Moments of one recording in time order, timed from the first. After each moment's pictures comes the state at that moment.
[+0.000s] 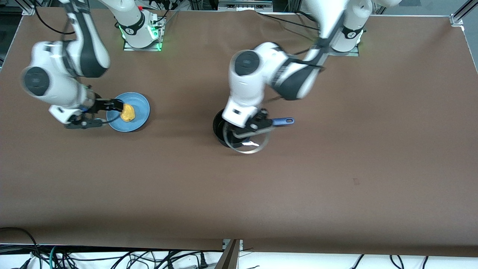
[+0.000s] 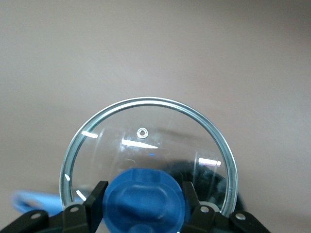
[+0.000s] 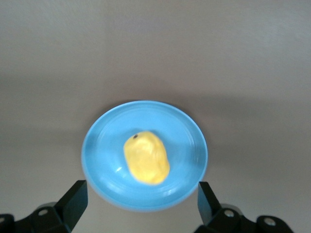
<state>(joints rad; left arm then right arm) -0.62 0.60 -0.02 -1.33 0.08 2.00 -0.88 0.17 0.11 -0.10 -2.25 -0.08 2.19 -0.02</state>
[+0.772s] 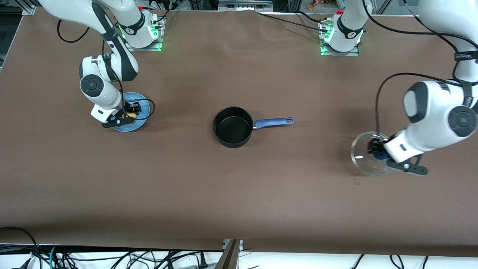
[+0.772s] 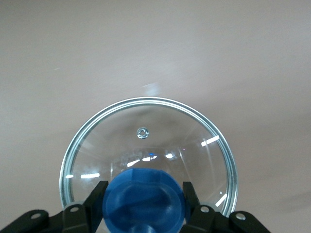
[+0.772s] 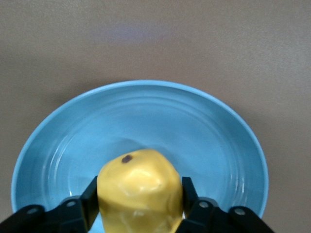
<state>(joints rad) -0.06 0.41 0.14 -1.78 -0.08 2.17 0.36 0.18 0.26 -0.10 -2.44 -0.18 2.57 -0.02</state>
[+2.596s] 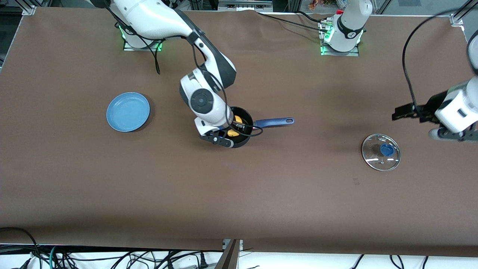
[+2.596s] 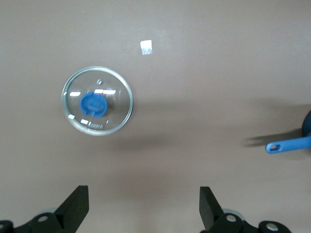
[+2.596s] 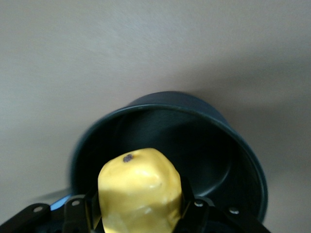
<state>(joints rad) 0.02 0.18 0.03 -1.54 -0.08 1.56 0.05 0.65 0.76 0.06 -1.43 0.21 2.22 0.87</state>
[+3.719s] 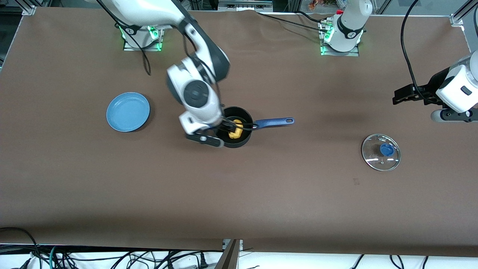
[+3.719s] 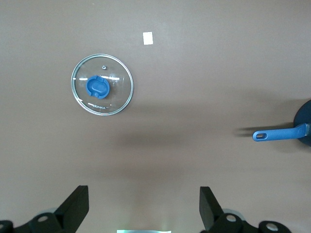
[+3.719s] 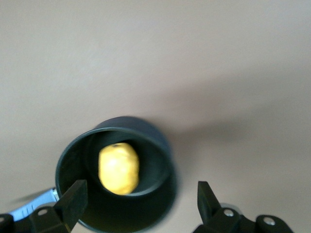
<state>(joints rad) 0.02 0.14 -0.05 -1.48 -0.04 1.45 -0.07 0.68 0.58 -0.11 -1.37 0.14 1.89 0.82</state>
